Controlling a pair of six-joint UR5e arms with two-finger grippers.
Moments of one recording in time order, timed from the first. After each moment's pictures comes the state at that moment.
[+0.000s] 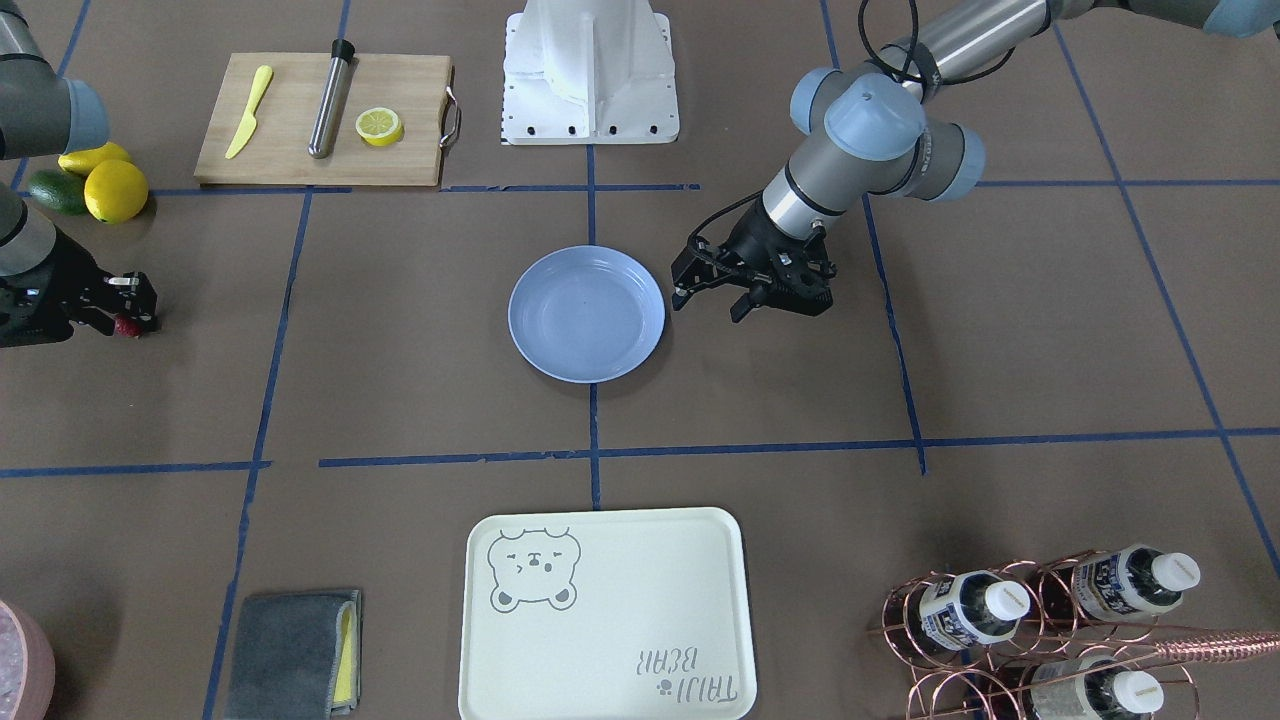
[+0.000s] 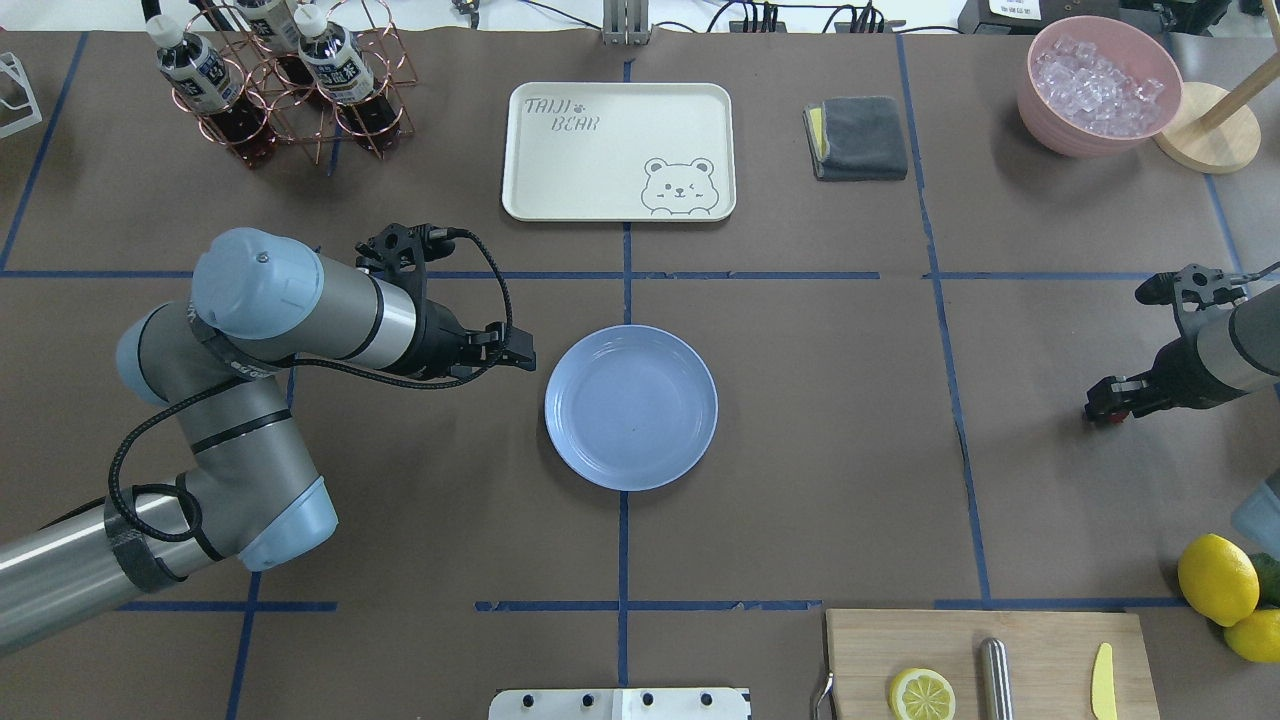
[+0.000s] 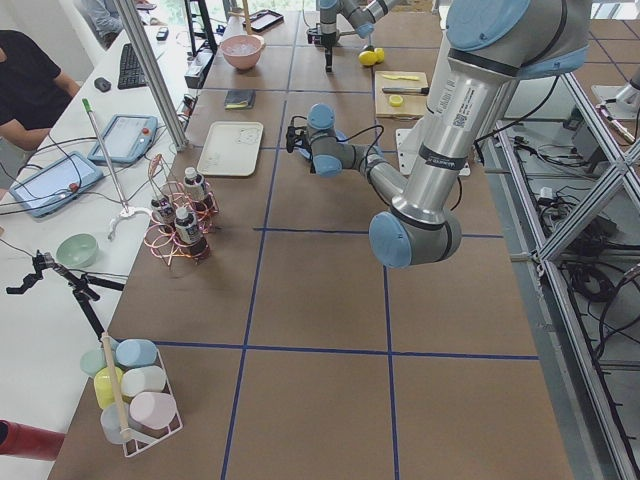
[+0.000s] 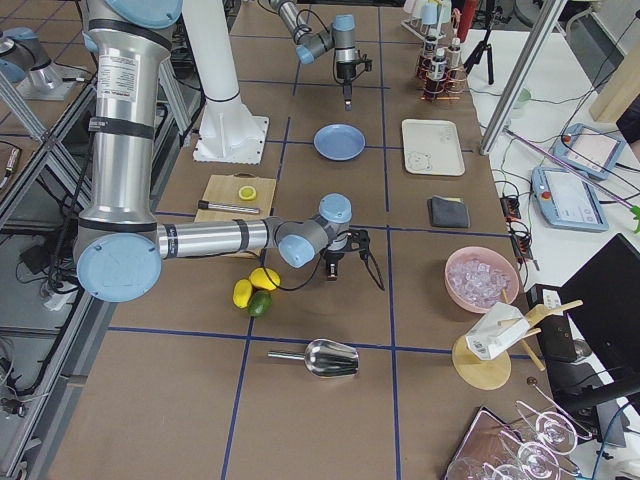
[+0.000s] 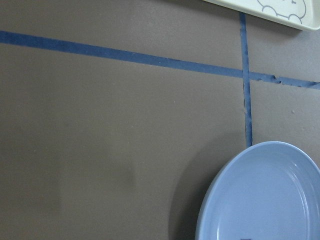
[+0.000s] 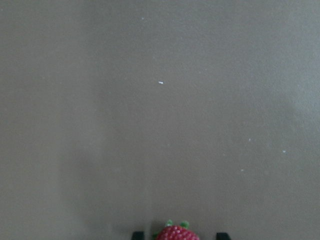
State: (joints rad) left arm -0.59 -2.02 -1.63 -2.26 -1.98 -1.34; right arm 0.90 -1.68 1.66 -1.00 2.16 0.78
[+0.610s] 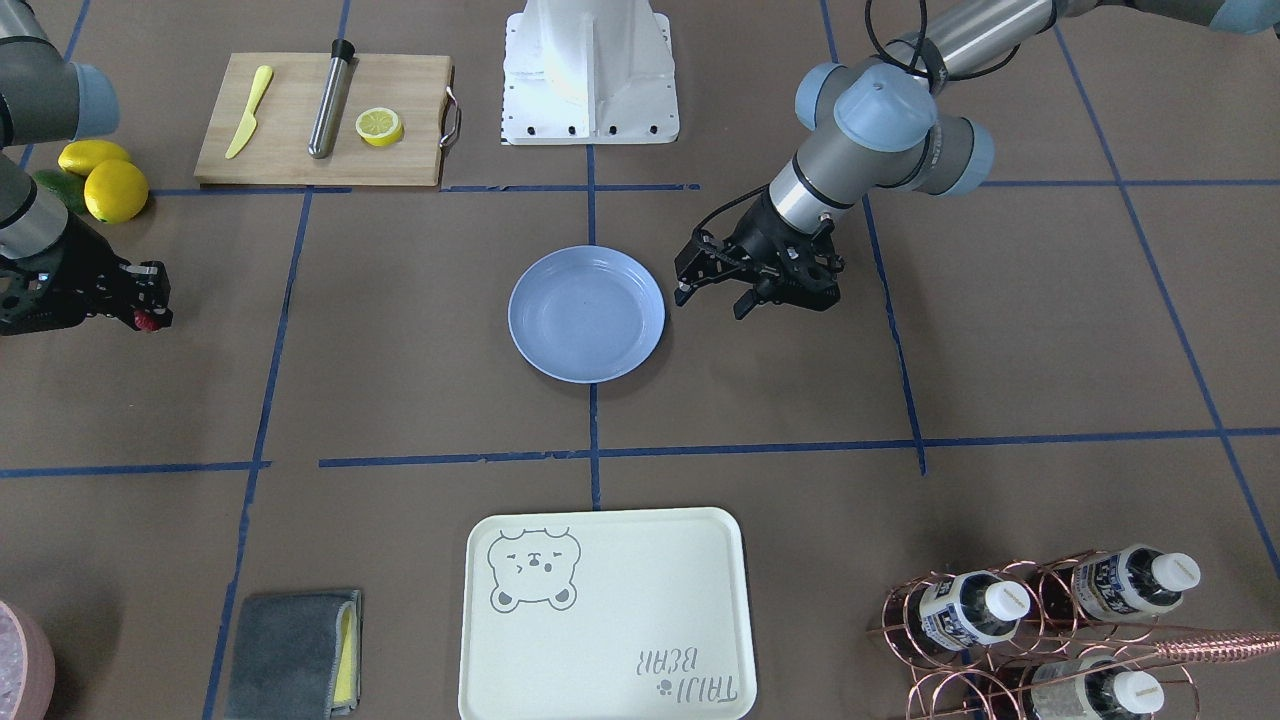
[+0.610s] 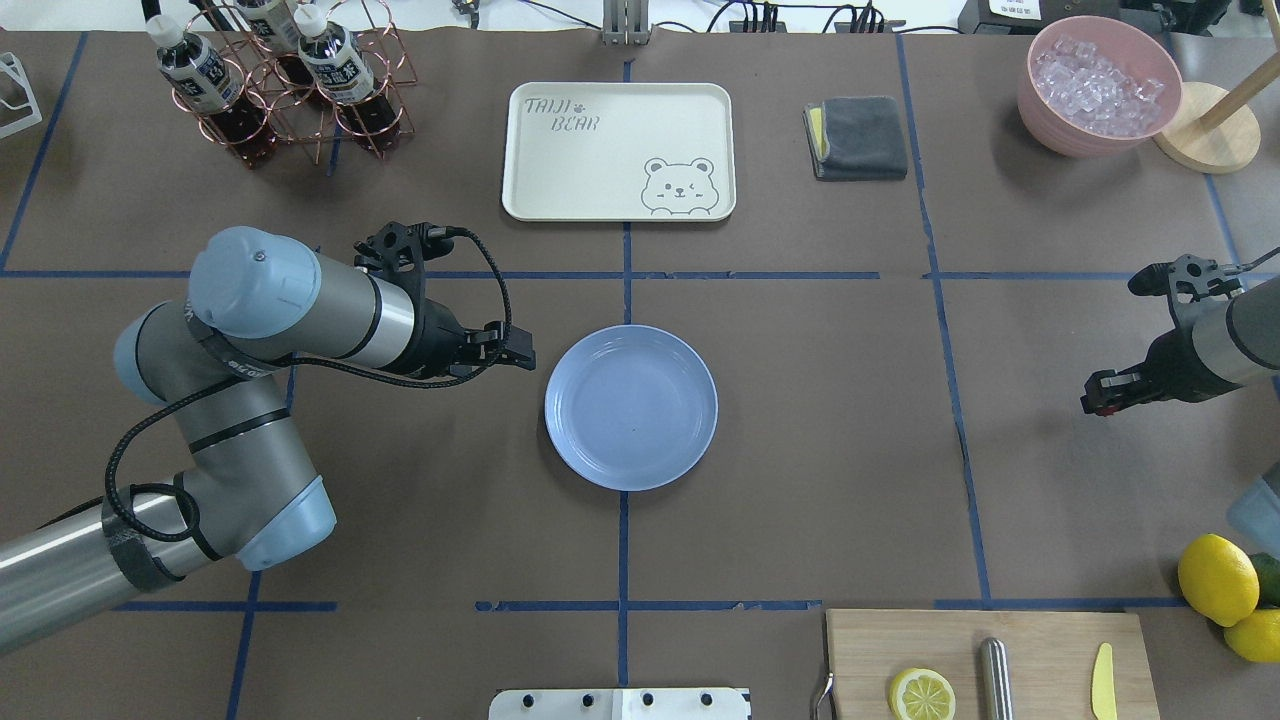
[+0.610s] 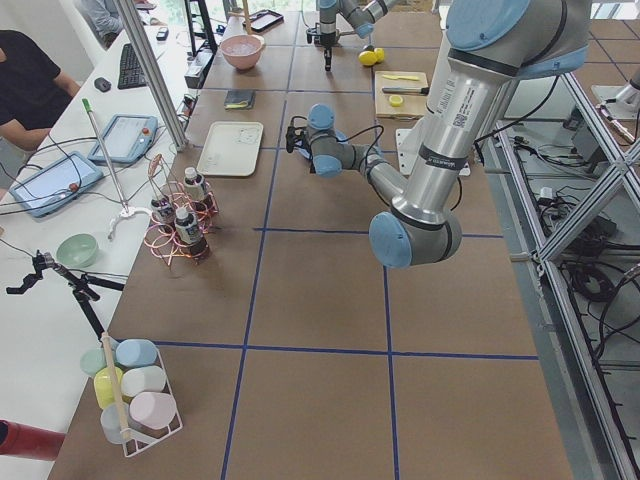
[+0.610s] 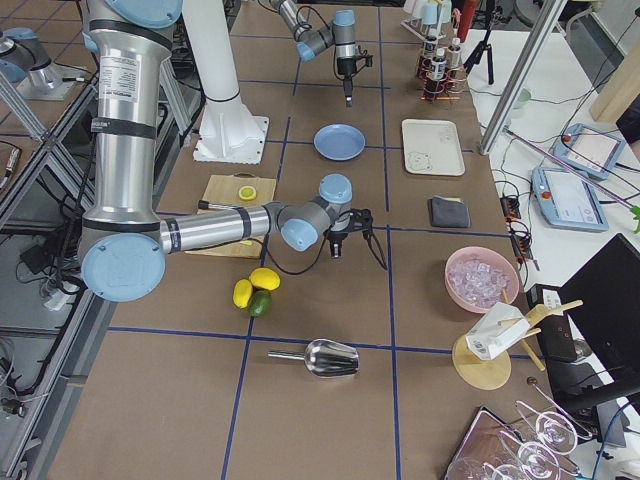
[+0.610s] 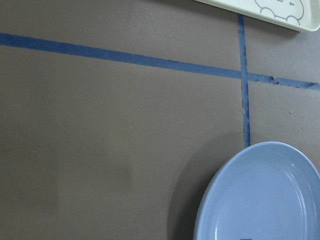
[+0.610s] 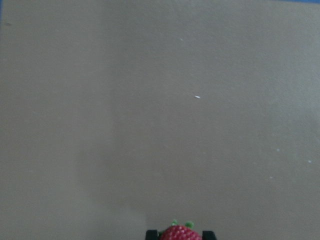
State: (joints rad) left arm -0.62 -1.99 -1.68 -2.26 -1.99 -1.33; right arm 0.89 -1.64 1.78 -1.01 2.17 0.90
